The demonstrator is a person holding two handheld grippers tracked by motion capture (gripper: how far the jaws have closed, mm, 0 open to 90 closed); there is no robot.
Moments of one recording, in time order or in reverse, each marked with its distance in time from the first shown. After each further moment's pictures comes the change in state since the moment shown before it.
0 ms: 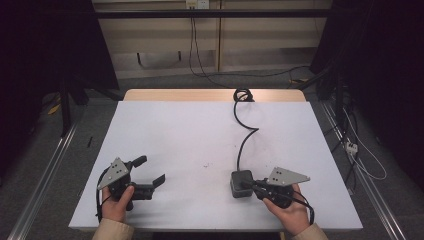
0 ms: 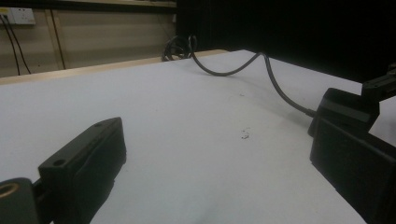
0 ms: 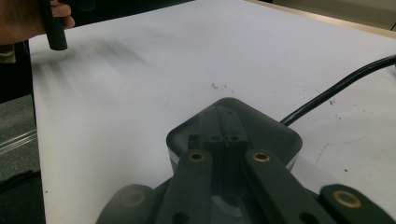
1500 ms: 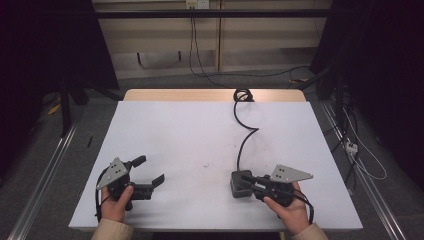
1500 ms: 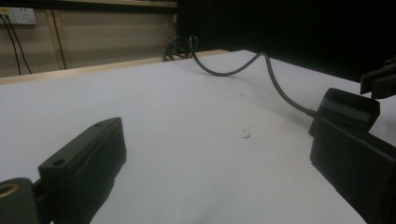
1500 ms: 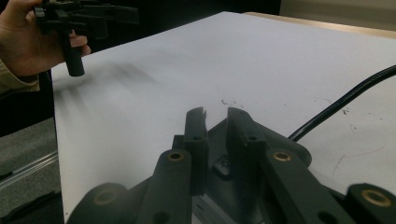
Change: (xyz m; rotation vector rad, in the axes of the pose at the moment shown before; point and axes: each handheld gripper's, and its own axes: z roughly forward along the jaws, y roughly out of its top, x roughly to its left) left arm 0.001 0.000 -0.001 -0.003 0.002 -0.004; right arm -0.004 0.002 0.000 -0.065 0.052 0.074
